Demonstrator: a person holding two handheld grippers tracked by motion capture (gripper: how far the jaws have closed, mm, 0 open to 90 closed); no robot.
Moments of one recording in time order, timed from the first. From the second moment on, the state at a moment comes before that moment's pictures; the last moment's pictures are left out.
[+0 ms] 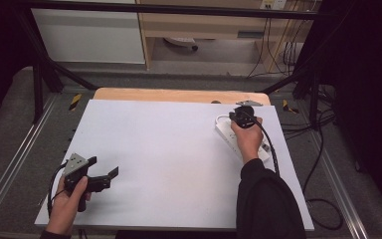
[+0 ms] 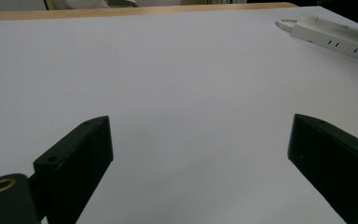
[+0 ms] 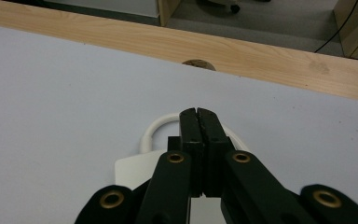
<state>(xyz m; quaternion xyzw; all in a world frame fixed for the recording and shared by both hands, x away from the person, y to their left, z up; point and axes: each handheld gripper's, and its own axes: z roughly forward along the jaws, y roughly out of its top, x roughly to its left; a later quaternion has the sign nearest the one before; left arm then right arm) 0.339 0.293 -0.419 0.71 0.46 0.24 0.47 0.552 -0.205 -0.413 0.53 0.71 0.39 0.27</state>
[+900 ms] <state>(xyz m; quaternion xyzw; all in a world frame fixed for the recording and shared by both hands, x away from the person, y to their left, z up) 0.339 0.294 -0.420 0.71 0.47 0.23 0.47 0.500 -0.215 -0.354 0.53 0.66 0.48 0.24</state>
